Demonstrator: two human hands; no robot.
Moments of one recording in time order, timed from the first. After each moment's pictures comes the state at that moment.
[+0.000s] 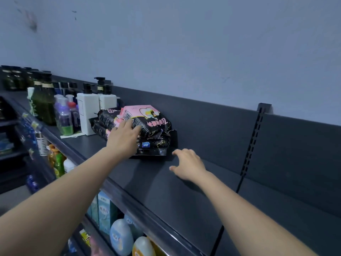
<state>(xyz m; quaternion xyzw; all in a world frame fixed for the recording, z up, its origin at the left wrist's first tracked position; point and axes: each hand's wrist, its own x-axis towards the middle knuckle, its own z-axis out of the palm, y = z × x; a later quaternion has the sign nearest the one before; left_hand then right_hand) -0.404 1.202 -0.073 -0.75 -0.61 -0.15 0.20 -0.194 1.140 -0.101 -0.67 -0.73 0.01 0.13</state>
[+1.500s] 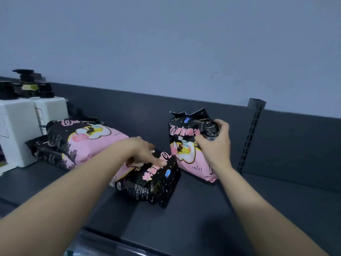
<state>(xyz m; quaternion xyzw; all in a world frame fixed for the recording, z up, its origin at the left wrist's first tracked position) -0.349 1.323 -0.053 -0.90 -0.42 0.13 -0.06 -0.185 1.179 -0.069 -0.66 -0.38 -0.01 0.65</state>
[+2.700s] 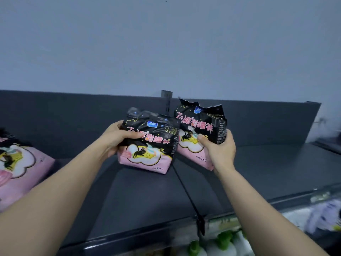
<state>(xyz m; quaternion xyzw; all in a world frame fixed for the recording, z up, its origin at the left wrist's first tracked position) -0.271 1.239 -0.055 -0.65 -0.12 -0.22 -0.71 -0.139 0.987 -0.082 -0.70 -0.14 -0.18 0.68</state>
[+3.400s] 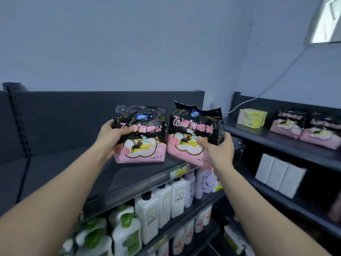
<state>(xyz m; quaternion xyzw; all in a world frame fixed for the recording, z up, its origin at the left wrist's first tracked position) -0.084 0.890 -0.056 -0.61 -0.05 -0.21 -0.76 -0.051 0.600 -0.086 -0.71 0.00 -0.28 0.65</state>
